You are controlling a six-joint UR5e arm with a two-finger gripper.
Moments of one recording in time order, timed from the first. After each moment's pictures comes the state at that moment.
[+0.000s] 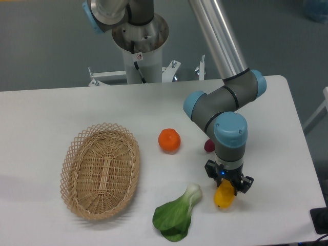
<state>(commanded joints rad) 2.55 -2.22 -1.56 -0.67 1.58 1.09</state>
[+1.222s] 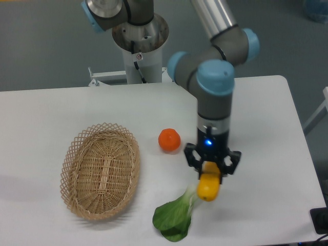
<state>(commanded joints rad) 2.44 -1.84 -1.66 -0.67 1.32 0.65</state>
